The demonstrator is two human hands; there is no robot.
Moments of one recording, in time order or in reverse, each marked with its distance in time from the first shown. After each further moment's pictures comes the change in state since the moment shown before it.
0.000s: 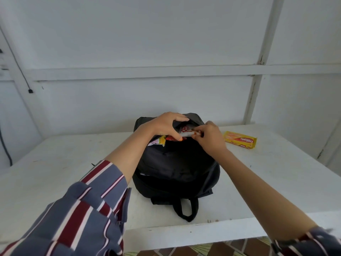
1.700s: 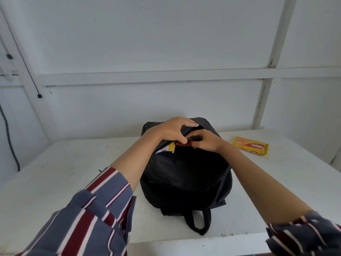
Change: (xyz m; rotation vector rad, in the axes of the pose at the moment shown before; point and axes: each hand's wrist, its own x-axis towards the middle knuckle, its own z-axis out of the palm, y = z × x) left_hand 0.001 -0.005 -0.010 -0.023 -0.061 -0.001; right_hand 0.040 -0.009 0.016 0.290 -0.541 -0.110
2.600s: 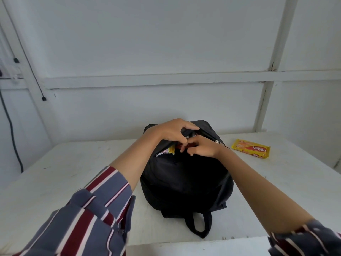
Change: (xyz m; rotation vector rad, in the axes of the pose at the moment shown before) left_hand 0.001 0.001 -0.007 0.052 -0.060 -0.005; right_hand -0.001 -0.009 0.010 0.027 -0.130 -0.009
